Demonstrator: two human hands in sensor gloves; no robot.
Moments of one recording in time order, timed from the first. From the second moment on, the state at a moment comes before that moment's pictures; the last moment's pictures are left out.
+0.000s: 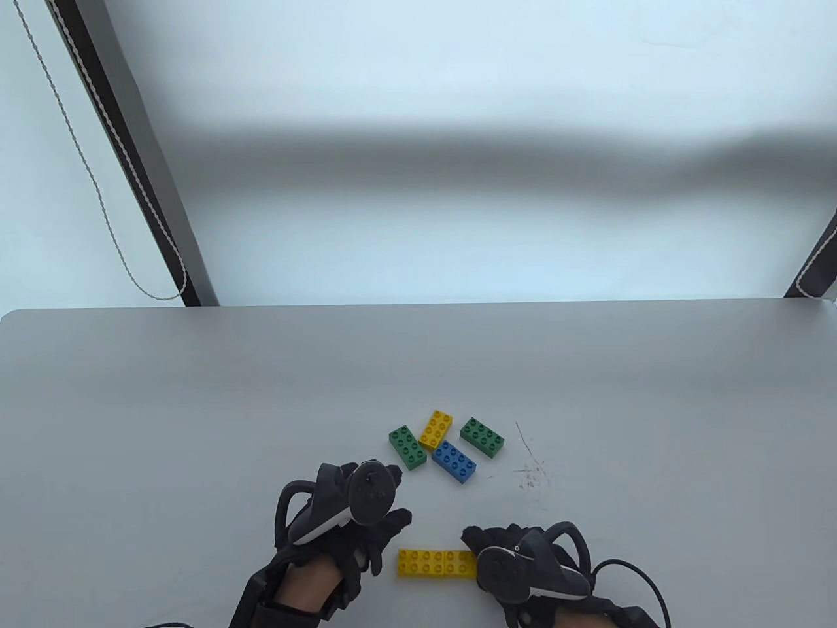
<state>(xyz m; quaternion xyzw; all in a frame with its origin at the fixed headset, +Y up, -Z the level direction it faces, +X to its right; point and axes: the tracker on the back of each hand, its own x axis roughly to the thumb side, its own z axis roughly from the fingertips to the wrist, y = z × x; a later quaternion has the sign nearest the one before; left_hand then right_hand) -0.117 -0.695 -0.302 -0.10 -0.15 0.07 0.98 0.112 -0.769 -0.259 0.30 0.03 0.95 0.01</state>
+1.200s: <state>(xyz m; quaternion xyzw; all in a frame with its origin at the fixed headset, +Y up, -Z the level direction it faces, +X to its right) -0.123 -0.687 -0.302 -0.09 -0.15 0.09 0.98 0.132 -0.745 -0.300 0.23 0.04 0.97 0.07</state>
